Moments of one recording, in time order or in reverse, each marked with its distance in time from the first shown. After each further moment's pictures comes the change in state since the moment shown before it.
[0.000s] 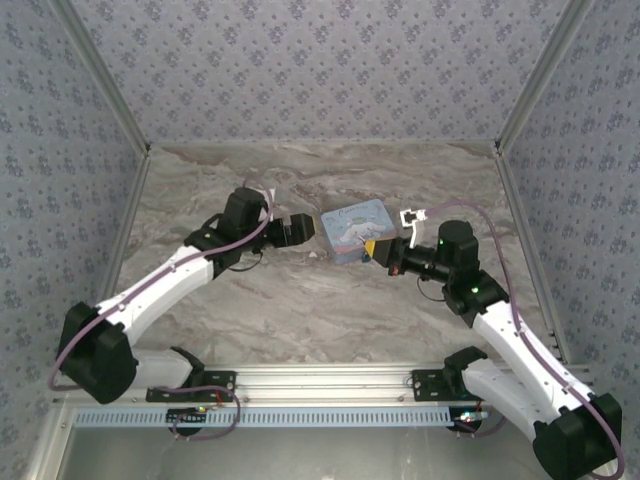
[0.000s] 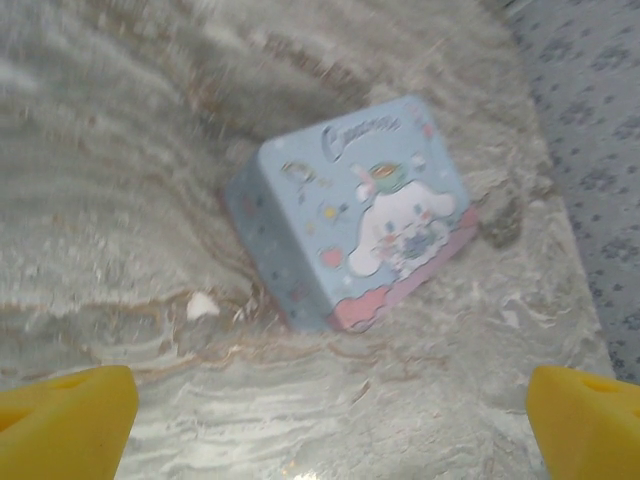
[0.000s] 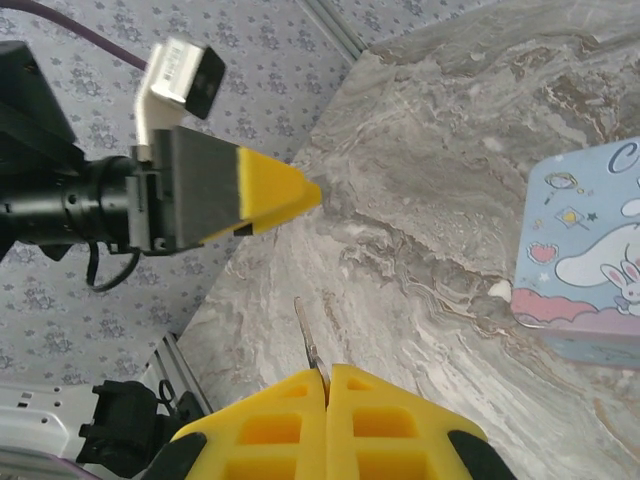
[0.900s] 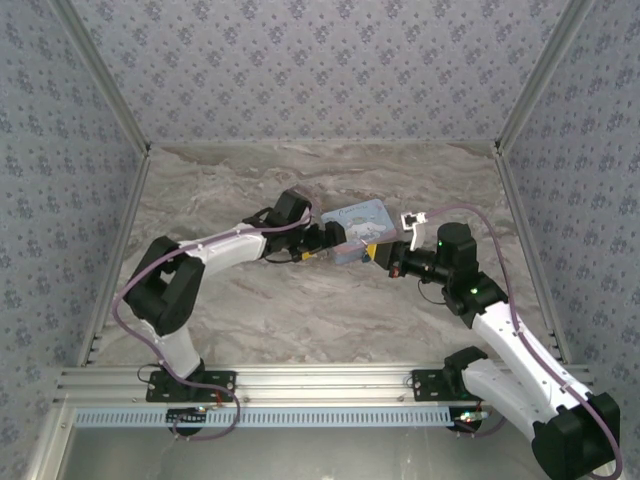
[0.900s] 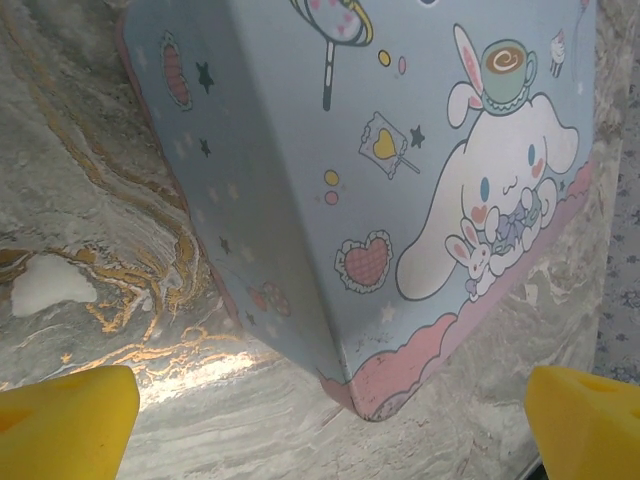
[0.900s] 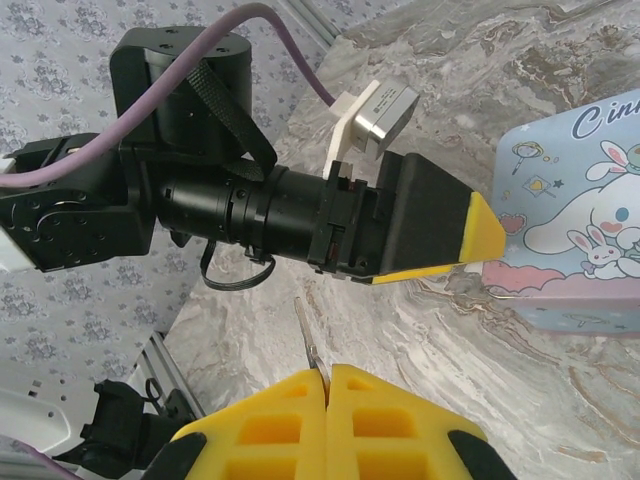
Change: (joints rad) left arm -0.071 0.463 0.164 0.095 0.163 -0.193; right arm -0.016 0.000 -0.020 -0.021 0.011 0.004
